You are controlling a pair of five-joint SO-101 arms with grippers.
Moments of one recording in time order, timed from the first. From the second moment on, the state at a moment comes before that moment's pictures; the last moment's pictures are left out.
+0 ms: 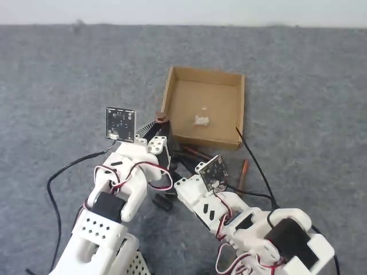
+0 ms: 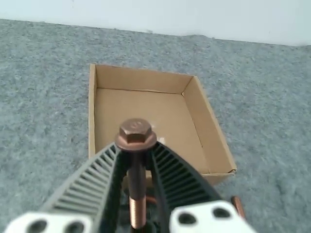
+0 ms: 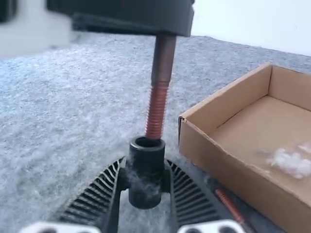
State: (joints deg) left arm 15.6 -67.6 78.0 28.4 20.9; right arm -44.7 -10.1 92.6 -60.2 -6.1
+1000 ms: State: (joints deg) left arm 16.7 -68.1 77.6 30.3 20.8; right arm -43.5 -10.0 92.7 -60.7 -2.9
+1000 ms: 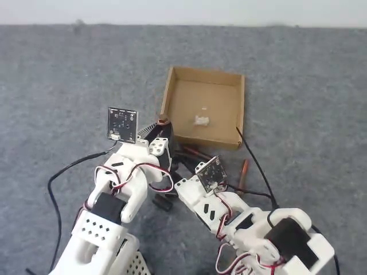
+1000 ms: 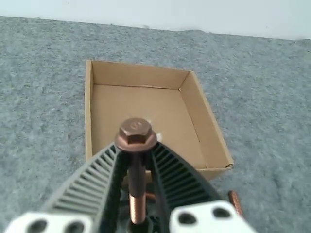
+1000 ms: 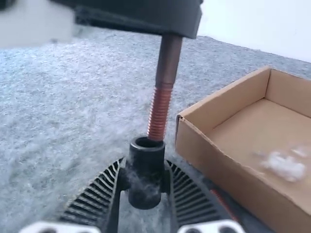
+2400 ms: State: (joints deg) left arm 18.5 -67.4 80.0 28.7 16.5; right arm -39.7 -10.2 92.5 -66.5 -2.5
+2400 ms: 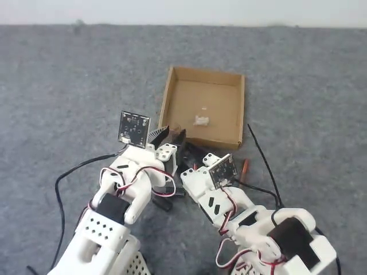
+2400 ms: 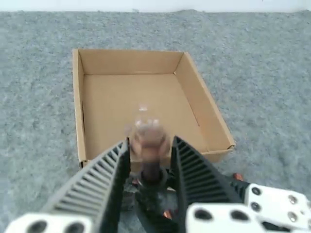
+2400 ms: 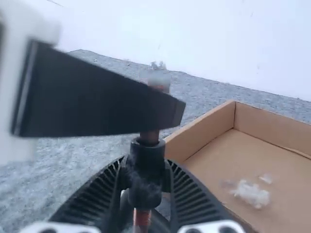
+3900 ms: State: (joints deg) left arm -5.2 -103.3 96.9 48.1 12.2; right arm -37.6 -10.1 92.6 -66.5 -2.5
